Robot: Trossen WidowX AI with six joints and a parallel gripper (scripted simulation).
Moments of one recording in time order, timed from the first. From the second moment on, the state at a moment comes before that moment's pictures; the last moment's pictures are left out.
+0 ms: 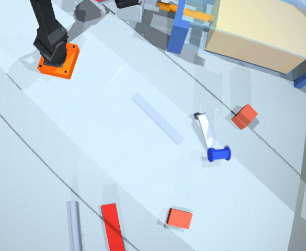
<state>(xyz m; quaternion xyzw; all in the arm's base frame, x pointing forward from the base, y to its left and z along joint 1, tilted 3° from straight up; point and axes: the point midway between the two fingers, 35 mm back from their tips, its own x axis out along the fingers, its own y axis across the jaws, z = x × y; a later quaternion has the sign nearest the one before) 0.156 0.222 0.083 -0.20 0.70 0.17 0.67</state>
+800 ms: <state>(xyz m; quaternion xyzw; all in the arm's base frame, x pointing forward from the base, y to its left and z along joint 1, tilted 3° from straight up) 0.156 0.223 0.080 -0.18 0.70 0.15 0.67</state>
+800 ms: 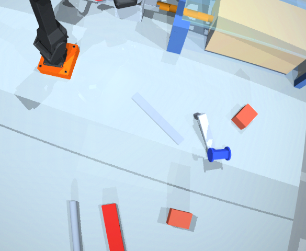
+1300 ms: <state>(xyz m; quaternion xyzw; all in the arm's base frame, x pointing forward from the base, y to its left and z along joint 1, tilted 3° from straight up) 0.155 0.222 0.079 -0.19 0.70 0.16 0.67</state>
